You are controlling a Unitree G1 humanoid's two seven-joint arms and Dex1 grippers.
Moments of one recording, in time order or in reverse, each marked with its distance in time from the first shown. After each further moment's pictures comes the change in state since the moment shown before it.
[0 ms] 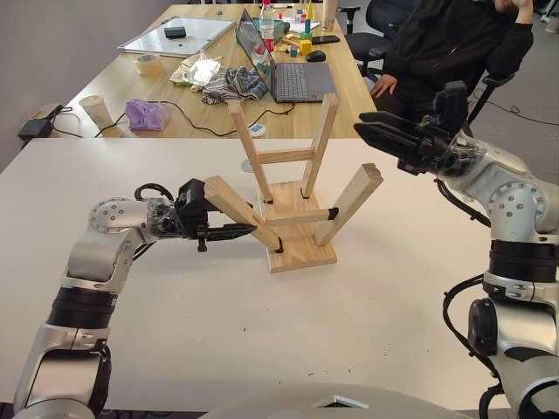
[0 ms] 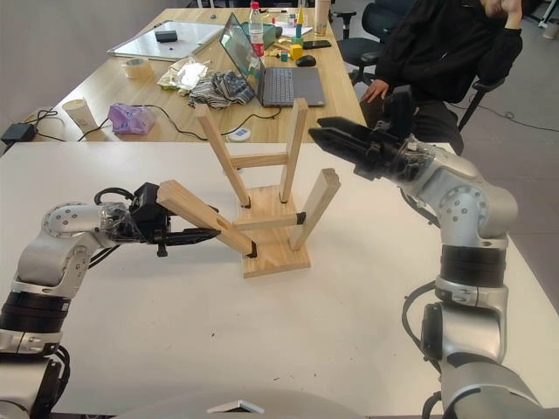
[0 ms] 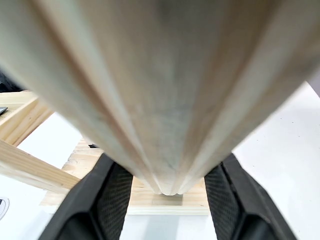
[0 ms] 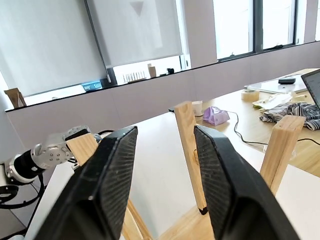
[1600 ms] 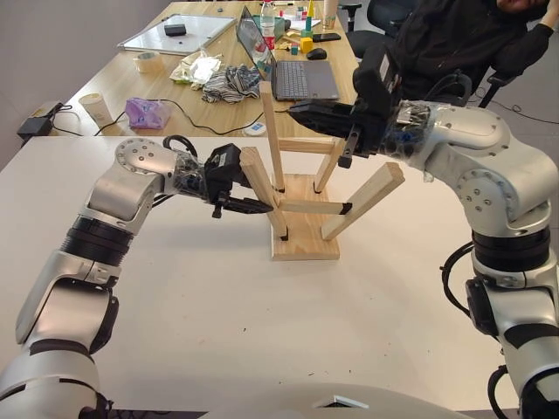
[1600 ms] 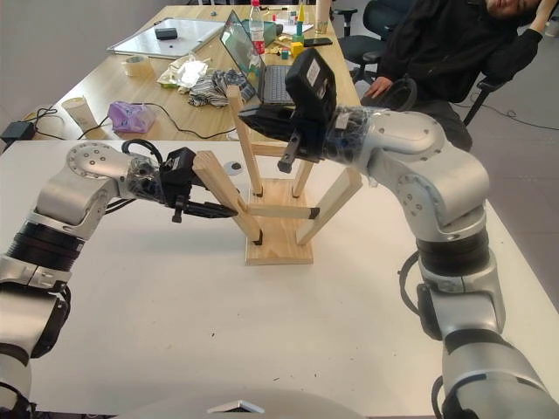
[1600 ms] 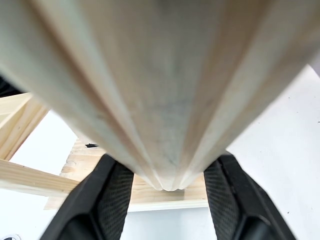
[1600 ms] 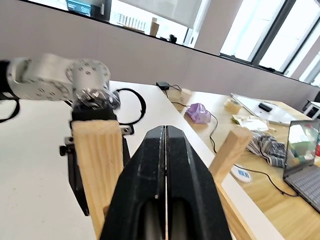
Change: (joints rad) left arm -0.420 0.030 -0.312 0.238 0.047 -0.002 -0.091; right arm -0.168 -0.050 0.392 -0.302 -0.245 -0.031 -0.244
